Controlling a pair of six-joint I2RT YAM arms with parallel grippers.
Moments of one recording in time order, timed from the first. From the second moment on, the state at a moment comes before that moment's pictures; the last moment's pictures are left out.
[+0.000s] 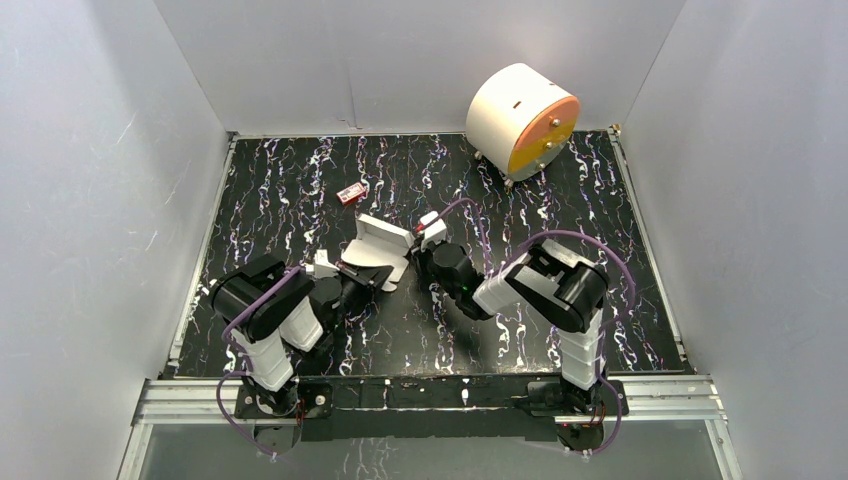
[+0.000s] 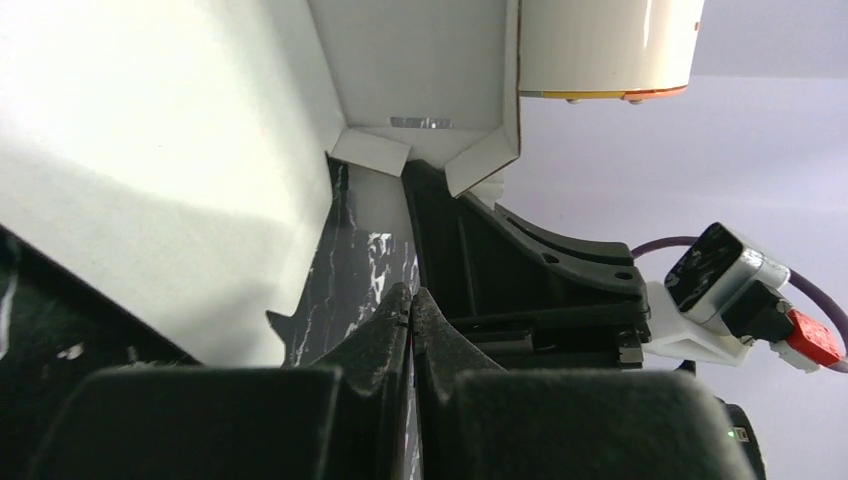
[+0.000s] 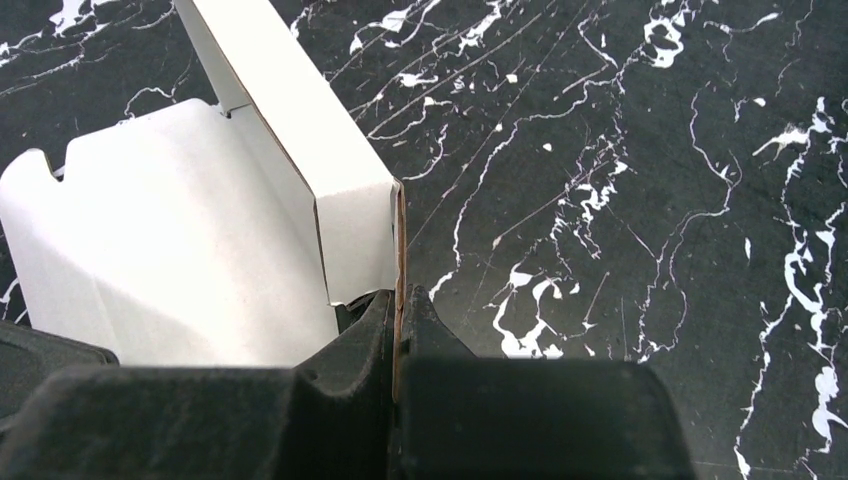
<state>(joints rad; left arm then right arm) -0.59 1.77 0.13 1.44 -0.09 -1.46 0.92 1.92 0.73 0.93 0.30 0.09</state>
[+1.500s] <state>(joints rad) -0.34 1.90 0.41 1.39 0.03 -1.43 0.90 1.97 0.66 1.14 0.16 -0.09</state>
